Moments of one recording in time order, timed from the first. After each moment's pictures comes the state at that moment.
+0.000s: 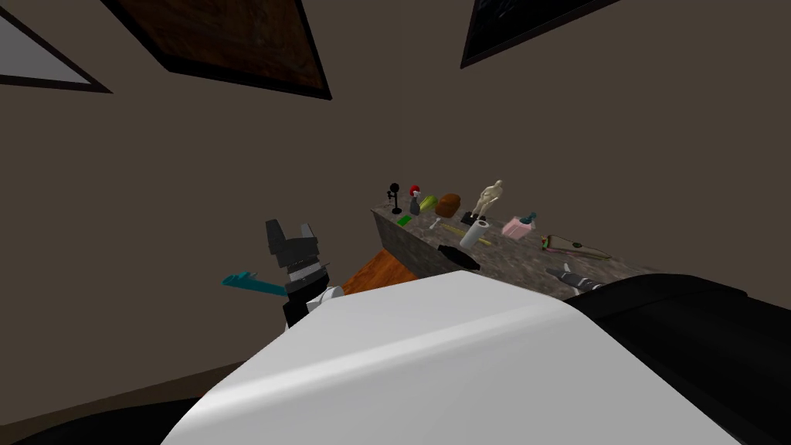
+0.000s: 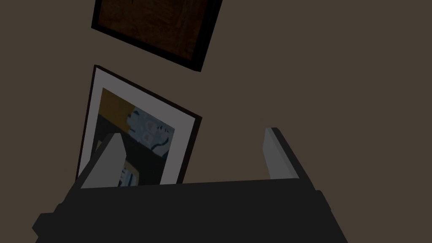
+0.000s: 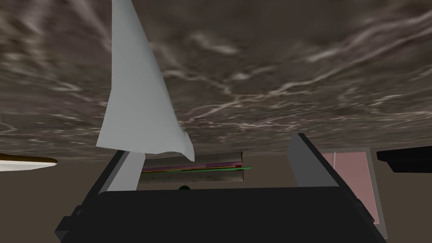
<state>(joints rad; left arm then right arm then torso) 0.55 -0.05 -0.01 -2.32 0.10 -0.50 -0.07 0.40 -1.14 0.22 -0.47 0.15 -0.46 -0.23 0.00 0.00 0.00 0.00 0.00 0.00</state>
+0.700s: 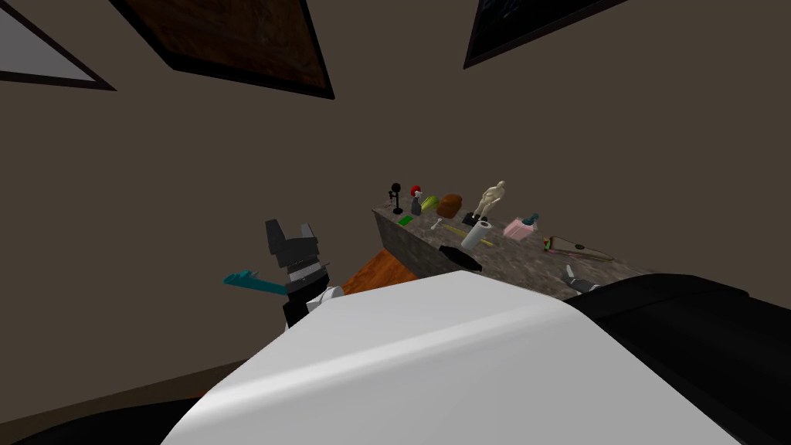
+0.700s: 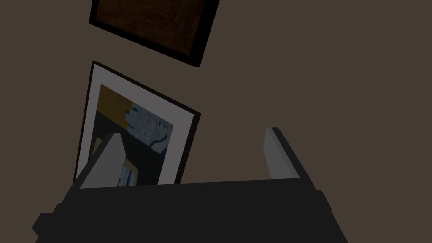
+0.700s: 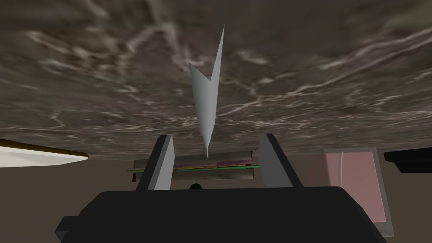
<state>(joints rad) 0.55 -0.05 -0.01 -2.32 0.10 -0.50 -0.07 0.39 -1.12 0.21 -0.37 0.16 -0.52 -0.23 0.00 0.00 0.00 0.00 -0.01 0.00</state>
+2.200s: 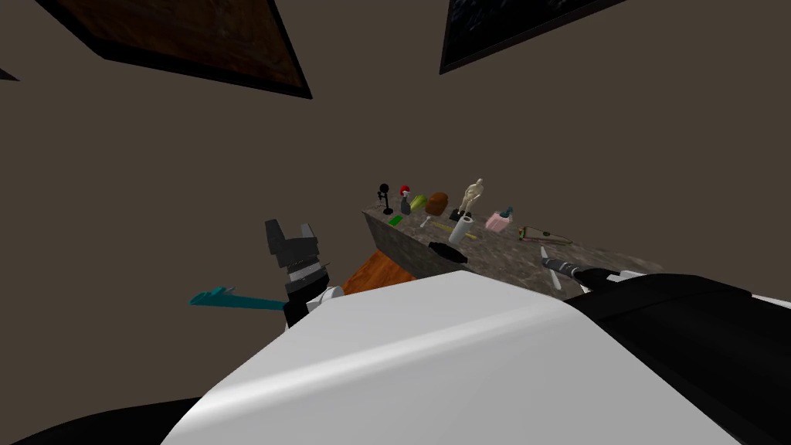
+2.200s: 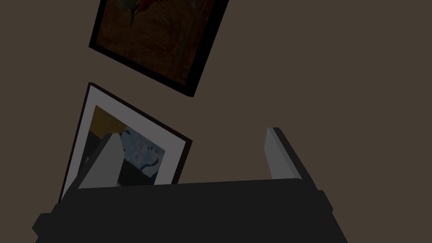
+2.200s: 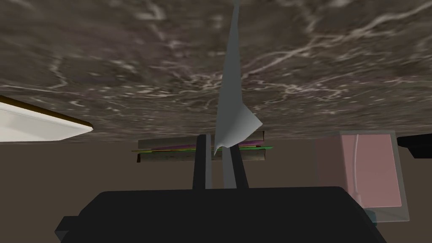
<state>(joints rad) 0.55 -0.05 -0.01 -2.32 0.10 -0.50 -0.07 0.37 -1.21 0.29 -0.64 0.07 -0.32 -0.20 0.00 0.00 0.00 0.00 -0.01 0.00</state>
